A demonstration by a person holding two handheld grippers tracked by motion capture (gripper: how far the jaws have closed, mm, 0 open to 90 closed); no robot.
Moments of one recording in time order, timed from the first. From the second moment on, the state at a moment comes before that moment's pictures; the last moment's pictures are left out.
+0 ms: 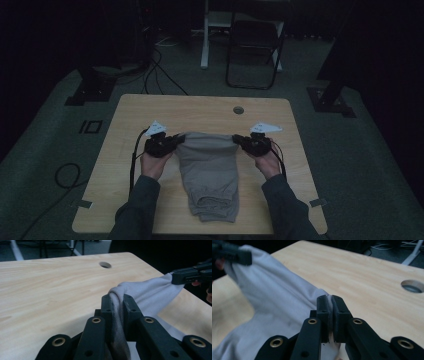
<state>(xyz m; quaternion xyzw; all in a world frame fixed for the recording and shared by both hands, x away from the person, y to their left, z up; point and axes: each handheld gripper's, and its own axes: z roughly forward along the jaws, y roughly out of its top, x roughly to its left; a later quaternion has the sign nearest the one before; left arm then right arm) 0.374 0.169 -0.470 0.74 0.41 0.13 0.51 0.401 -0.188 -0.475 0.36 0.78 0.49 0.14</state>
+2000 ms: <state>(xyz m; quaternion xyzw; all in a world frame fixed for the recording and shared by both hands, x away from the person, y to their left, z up) 0.410 0.137 -0.543 0.79 0.47 0.14 0.38 0.420 -0.158 -0.543 0.39 0.83 0.36 0.15</state>
